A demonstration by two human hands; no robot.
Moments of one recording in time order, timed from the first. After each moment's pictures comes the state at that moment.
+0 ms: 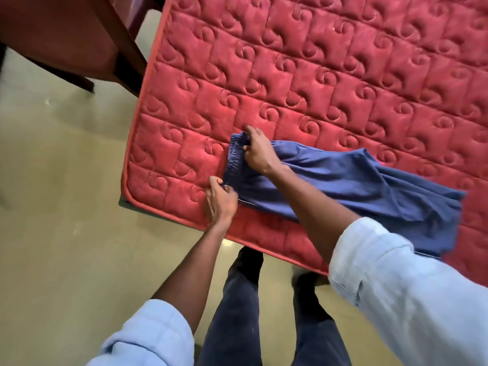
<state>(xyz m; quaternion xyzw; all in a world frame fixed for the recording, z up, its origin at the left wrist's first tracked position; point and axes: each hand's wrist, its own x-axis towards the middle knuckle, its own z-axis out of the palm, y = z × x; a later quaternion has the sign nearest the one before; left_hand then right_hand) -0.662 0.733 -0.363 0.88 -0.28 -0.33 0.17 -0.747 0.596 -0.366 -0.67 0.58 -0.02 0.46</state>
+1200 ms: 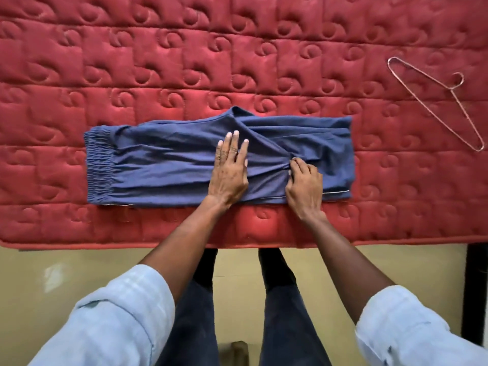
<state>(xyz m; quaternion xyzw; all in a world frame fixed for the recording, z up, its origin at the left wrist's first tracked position) -0.930 0.711 -0.416 0.54 -0.81 -0.19 0.14 -1.122 0.768 -0.396 -0.60 0.79 -0.05 0.11</state>
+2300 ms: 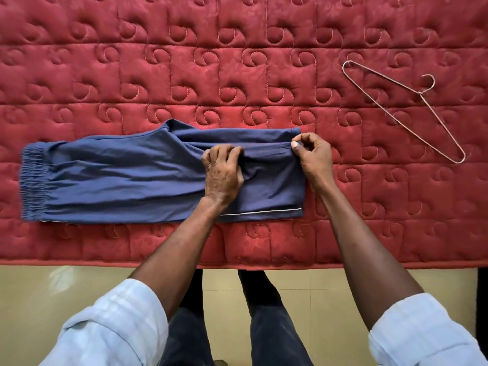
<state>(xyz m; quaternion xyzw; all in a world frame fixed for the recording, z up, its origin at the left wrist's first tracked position) -1.081 0.696 -0.426 0.60 -0.77 -0.09 0.20 -1.297 0.690 -0.392 -0.35 0.74 -0.35 0.45</state>
